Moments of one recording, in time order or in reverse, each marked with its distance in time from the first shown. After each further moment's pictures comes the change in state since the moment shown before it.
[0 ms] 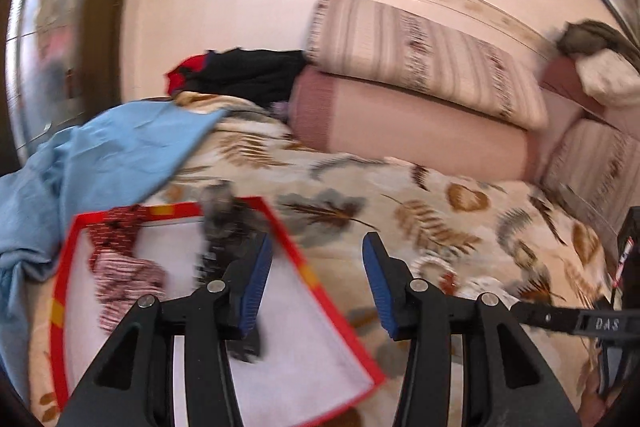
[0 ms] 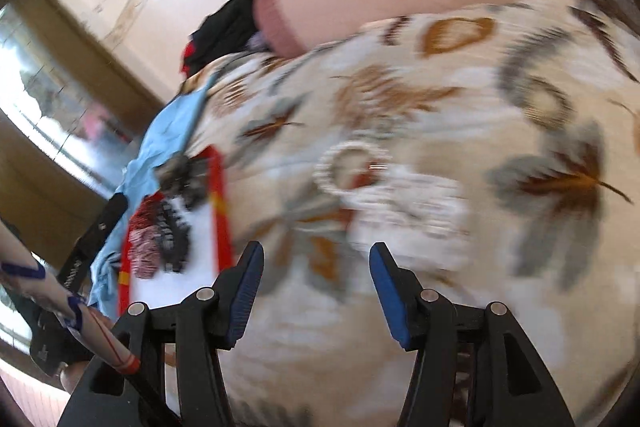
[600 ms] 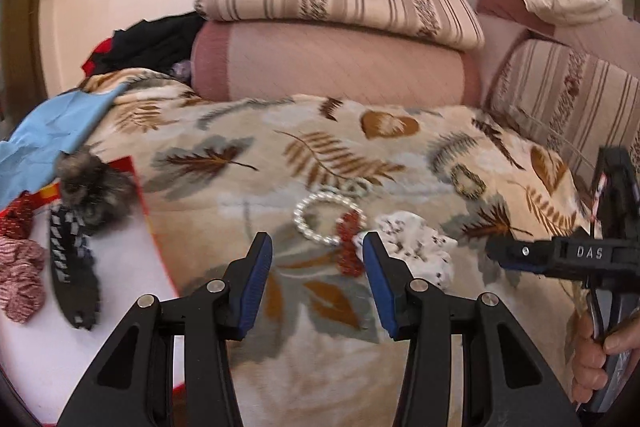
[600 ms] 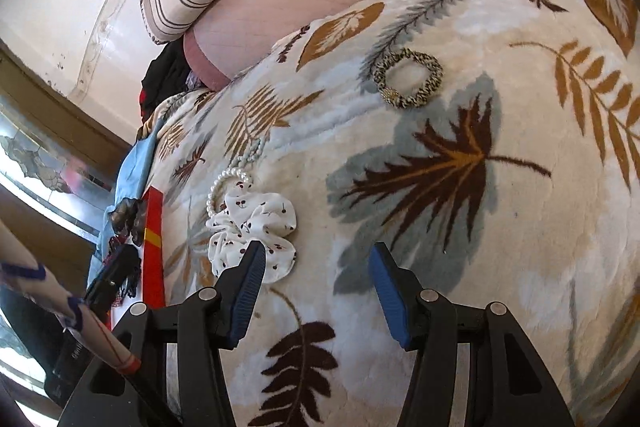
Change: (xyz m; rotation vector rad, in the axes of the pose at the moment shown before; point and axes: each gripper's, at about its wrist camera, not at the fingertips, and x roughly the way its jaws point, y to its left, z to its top) left arm 0.051 -0.101 -0.045 0.153 0.170 -0.160; right arm -0.018 -0.112 0.002 0.155 -0.040 -0.012
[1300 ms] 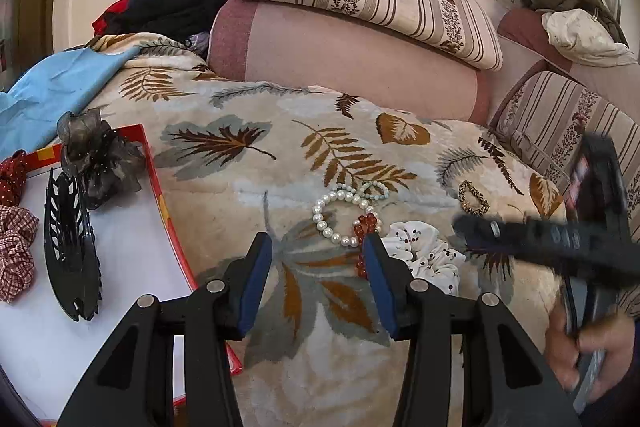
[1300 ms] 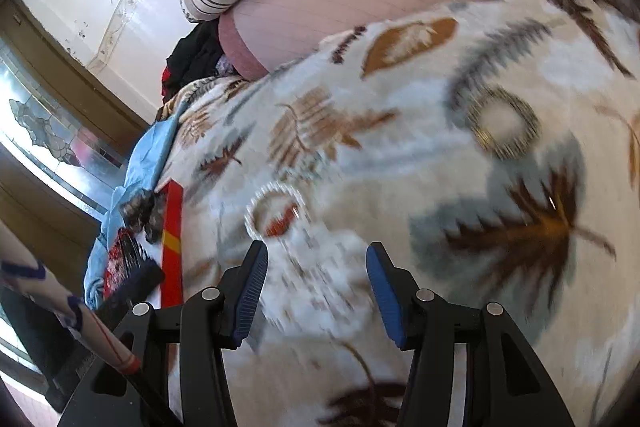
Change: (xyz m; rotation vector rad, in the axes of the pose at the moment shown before) left arm -0.003 0.039 0.006 -0.146 0.026 -0.040; right arm 0.035 0.055 0.034 -0.127 0.020 0.032
